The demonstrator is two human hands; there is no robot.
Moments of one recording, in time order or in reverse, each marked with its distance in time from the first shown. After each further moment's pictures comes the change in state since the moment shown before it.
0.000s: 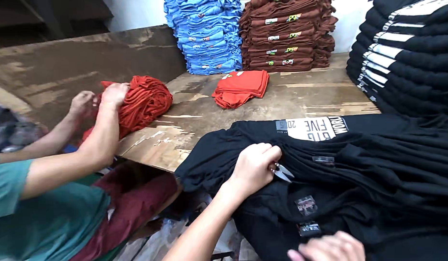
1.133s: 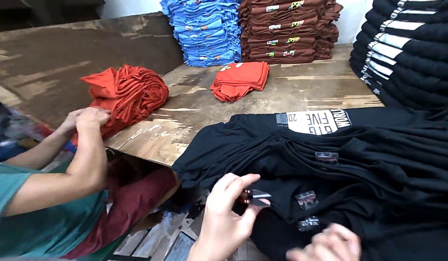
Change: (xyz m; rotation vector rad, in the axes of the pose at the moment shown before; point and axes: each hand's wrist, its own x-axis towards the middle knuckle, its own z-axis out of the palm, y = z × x) left_hand -0.082 0.066 -0.057 -0.155 0.099 -0.474; right_hand 0.000 0.002 -0.004 0.140 -0.146 -0.055
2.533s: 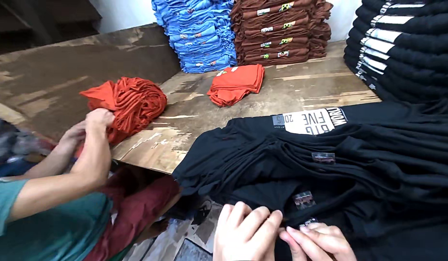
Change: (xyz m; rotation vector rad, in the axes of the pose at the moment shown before) left_hand -0.018 0.048 0.004 0.306 -0.030 0.178; right_hand 0.009 -0.001 0.037 0.193 0.440 0.097
